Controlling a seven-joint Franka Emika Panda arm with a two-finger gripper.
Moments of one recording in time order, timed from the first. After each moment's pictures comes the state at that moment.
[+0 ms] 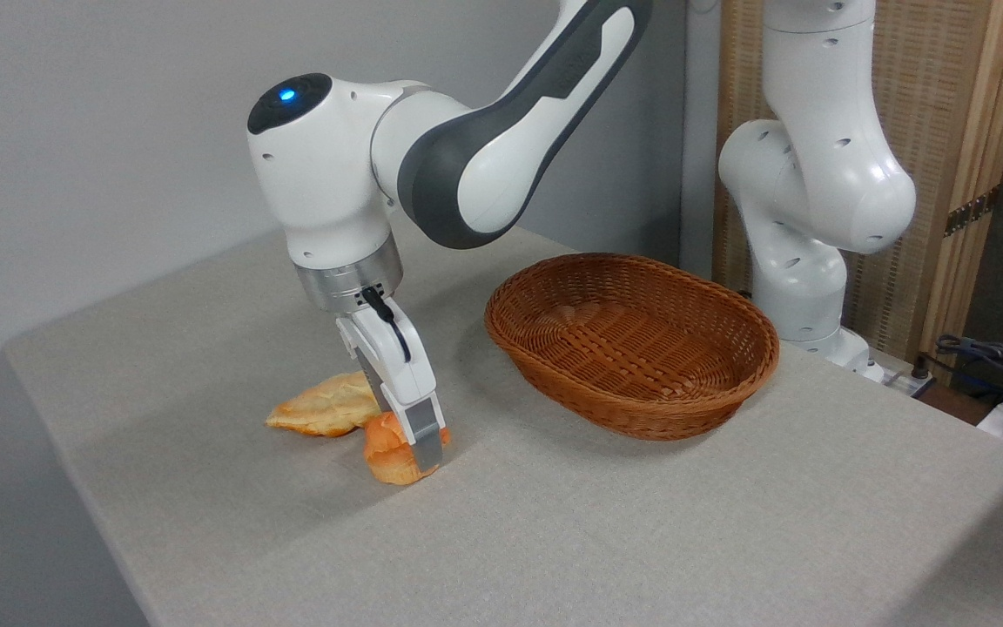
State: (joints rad) arm -0.21 0.08 0.05 -2.01 -0.09 2.00 0.84
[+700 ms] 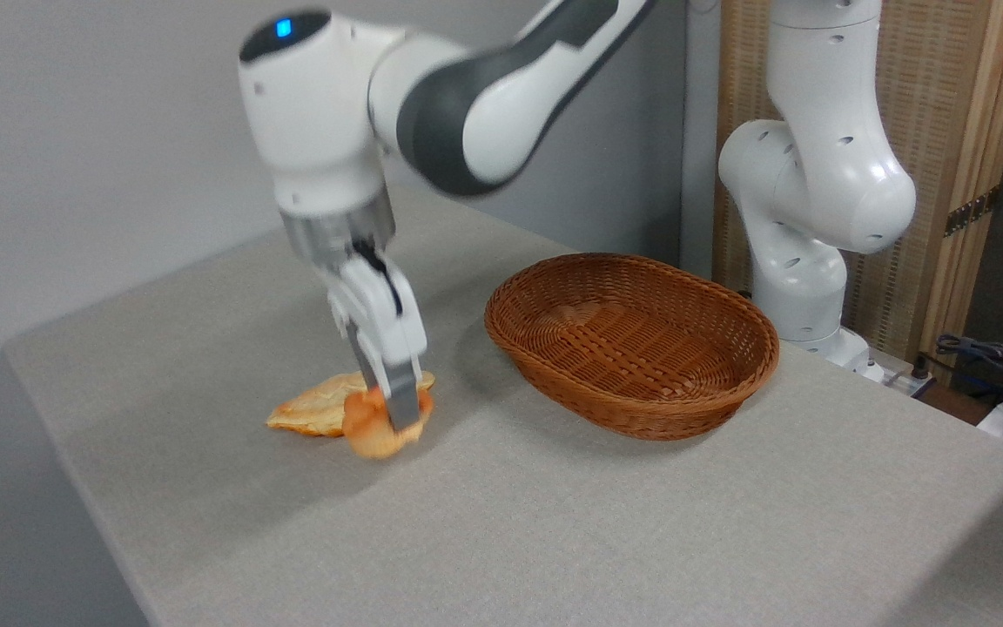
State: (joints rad) arm -0.21 0.02 0.07 -1.93 -0.09 1.91 0.84
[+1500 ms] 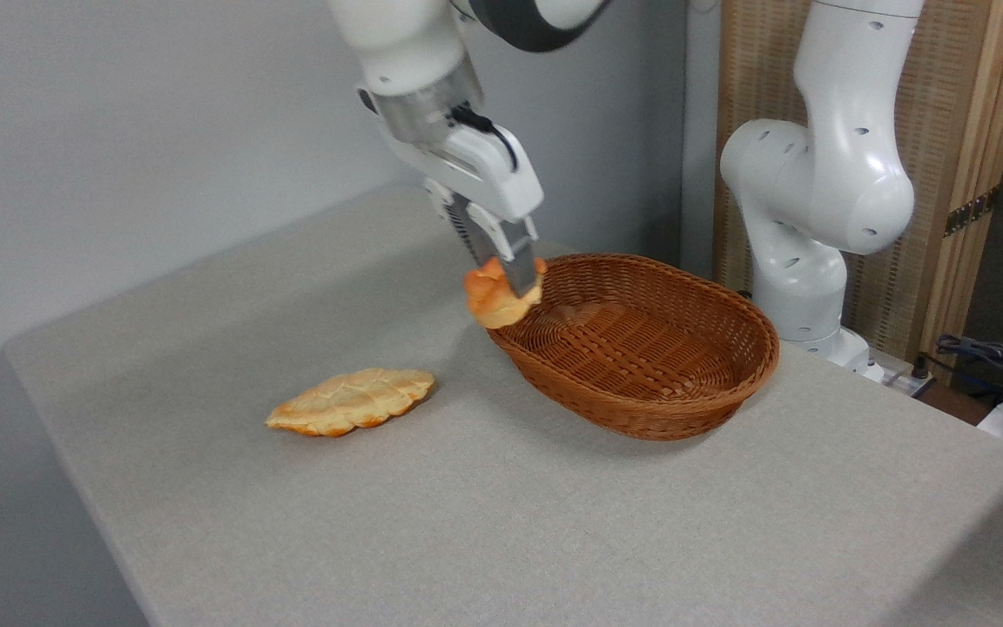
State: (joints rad) arm -0.25 -0.28 0.05 -2.09 -0.09 1.53 0.65
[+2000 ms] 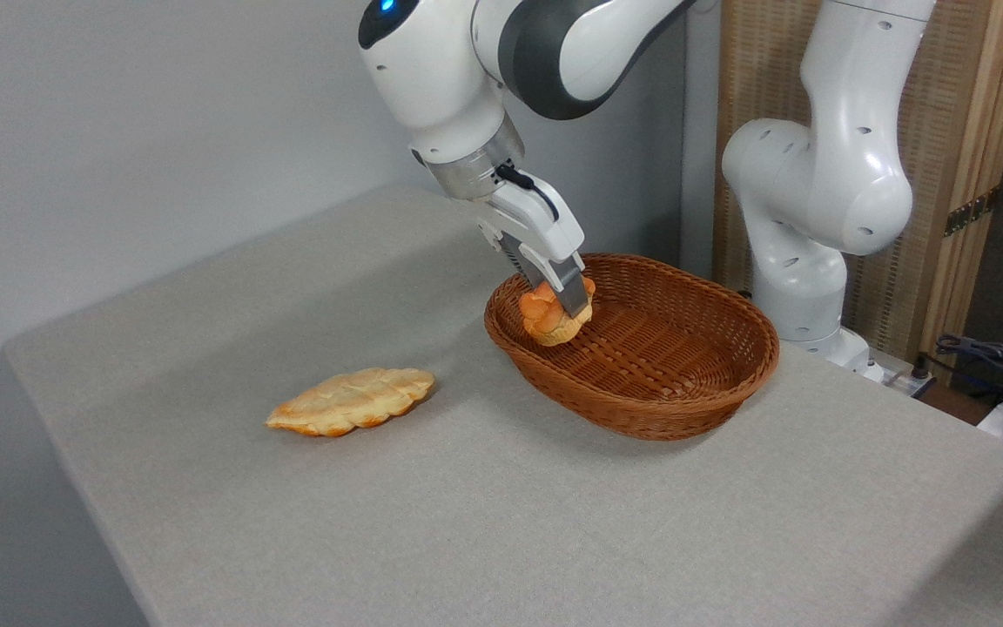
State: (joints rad) arm -0.29 -0.33 0.05 -2.28 -0.09 1.56 0.65
